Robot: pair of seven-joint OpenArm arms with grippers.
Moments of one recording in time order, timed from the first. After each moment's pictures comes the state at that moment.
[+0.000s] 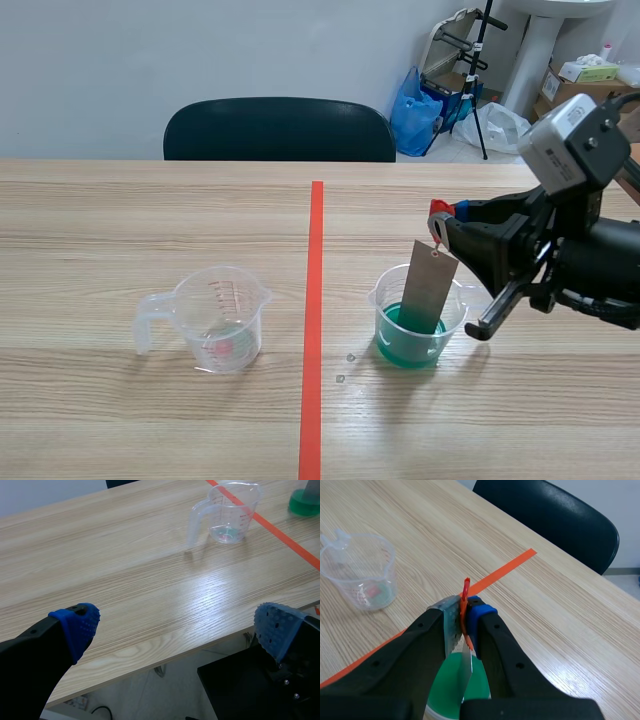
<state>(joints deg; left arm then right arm) 80.4 -31.5 -23.6 80.4 -8.4 -20.6 -71.6 -16.2 29.7 -2.5 101.0 11.9 35.9 4.0</state>
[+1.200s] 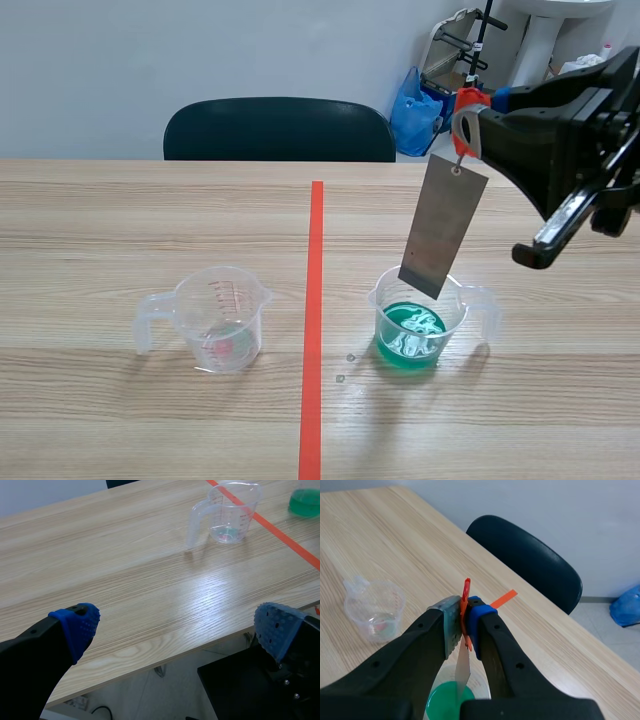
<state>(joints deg) 80.4 -31.5 -23.6 80.4 -8.4 -20.6 -71.7 -23.0 29.8 9.7 124.7 23.5 36.4 -12.0</state>
